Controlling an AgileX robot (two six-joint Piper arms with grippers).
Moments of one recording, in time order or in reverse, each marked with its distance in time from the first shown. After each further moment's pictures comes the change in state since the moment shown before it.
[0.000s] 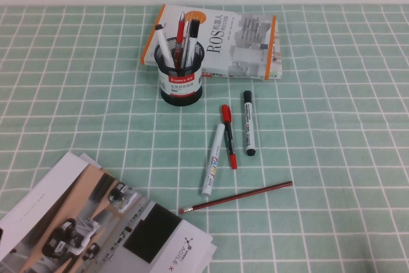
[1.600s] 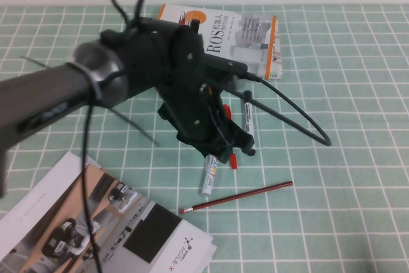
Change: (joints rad) right arm 0.000 0.000 0.000 0.000 0.000 0.000; left arm -0.542 1.935 -1.601 0.444 0.816 -0.014
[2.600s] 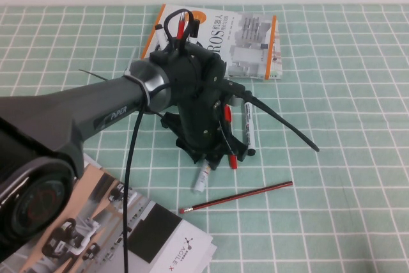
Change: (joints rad) right arm 0.000 0.000 0.000 0.000 0.000 0.000; left arm -0.002 0.249 -0.162 0.164 0.043 -0.136
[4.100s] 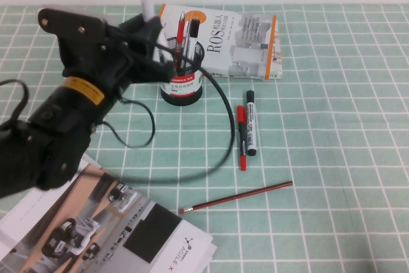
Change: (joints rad) right arm 0.000 0.000 0.000 0.000 0.000 0.000; left arm 0.187 -0.628 0.934 0.006 -1.769 0.007
